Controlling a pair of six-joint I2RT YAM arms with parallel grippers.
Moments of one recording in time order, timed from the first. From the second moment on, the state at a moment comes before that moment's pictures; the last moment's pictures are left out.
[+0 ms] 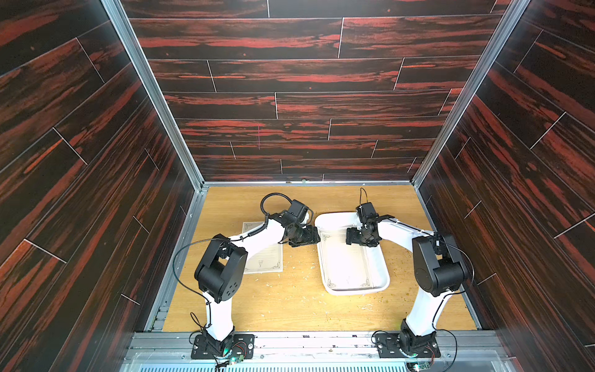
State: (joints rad) left arm -0.59 1.90 1.38 -0.51 0.34 -0.61; right arm 0.31 1.86 1.18 -0.54 -0.02 0.33
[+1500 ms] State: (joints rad) left arm -0.59 1.91 1.38 -0.50 0.35 -0.62; right arm 0.33 1.82 1.13 -0.53 -0.02 0.35
